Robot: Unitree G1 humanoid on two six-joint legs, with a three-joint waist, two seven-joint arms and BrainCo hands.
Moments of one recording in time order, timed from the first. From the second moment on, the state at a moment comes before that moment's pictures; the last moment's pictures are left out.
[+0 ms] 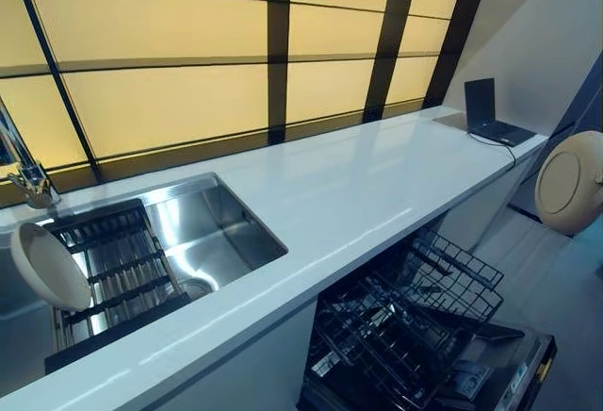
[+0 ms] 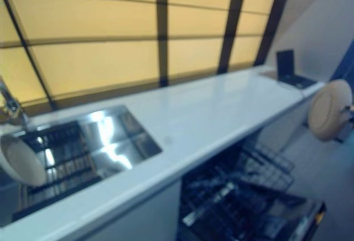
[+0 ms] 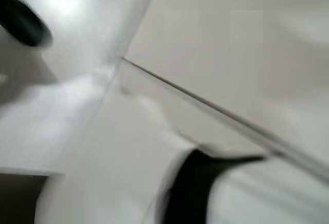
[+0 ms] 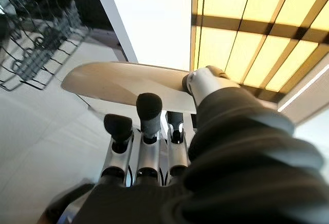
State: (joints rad) left arm -0.10 0.37 -0.25 1.24 -0.18 0.10 -0.07; right arm -0.88 -1.36 0.16 0.79 0.77 0.57 0.20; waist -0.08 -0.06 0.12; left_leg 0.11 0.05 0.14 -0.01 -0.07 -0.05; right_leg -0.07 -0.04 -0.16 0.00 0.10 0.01
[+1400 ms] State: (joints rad) left arm -0.05 0.40 -0.08 1.19 -0.37 0.10 -0.10; right arm -0.59 -1.18 0.20 0.67 0.38 0.40 0.65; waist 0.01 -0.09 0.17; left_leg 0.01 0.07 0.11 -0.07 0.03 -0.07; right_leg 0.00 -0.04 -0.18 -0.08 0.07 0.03
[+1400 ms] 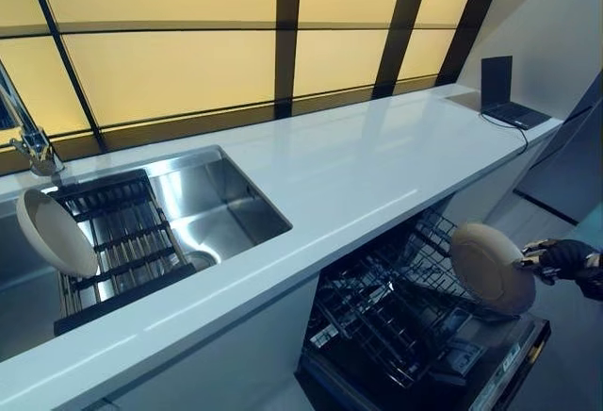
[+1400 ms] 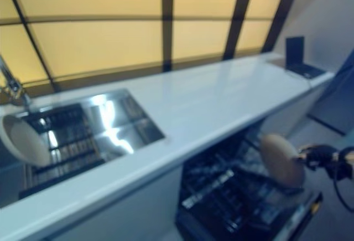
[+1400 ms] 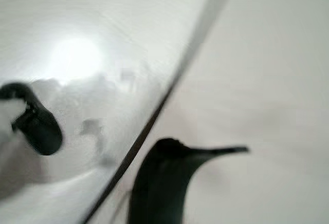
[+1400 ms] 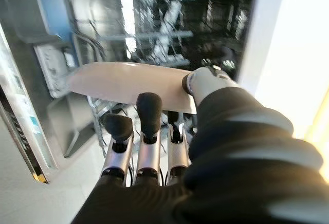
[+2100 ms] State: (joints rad) left arm -0.04 0.39 -0.08 1.15 -0.41 0.09 -0.11; right arm -0.59 -1.11 0.20 0.59 0.36 0.42 0.65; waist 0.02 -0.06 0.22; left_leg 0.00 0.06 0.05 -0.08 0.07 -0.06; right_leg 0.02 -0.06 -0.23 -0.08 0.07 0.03
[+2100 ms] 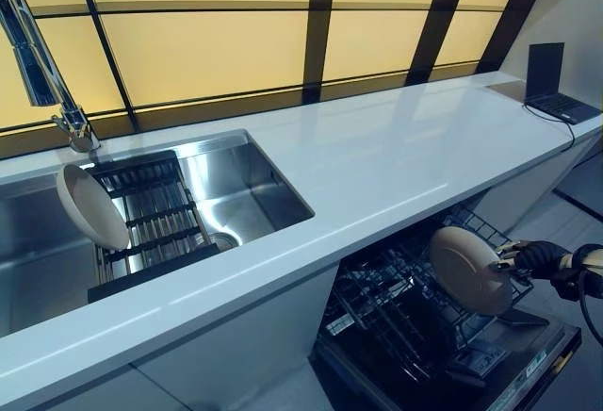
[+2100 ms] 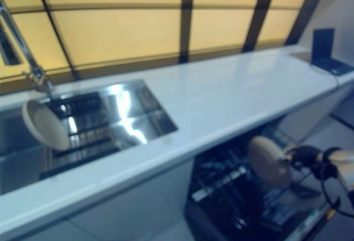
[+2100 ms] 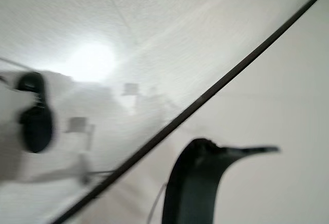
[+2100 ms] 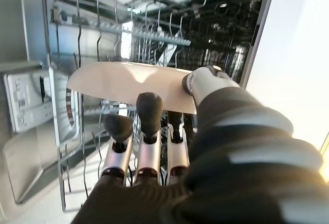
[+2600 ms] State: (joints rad) left arm -0.05 0.39 -0.08 1.08 -0.55 0.07 -0.10; right arm -0.50 -0.96 0.20 0.52 0.29 0.44 0.64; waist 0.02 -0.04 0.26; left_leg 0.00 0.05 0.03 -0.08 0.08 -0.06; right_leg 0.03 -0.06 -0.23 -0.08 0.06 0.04
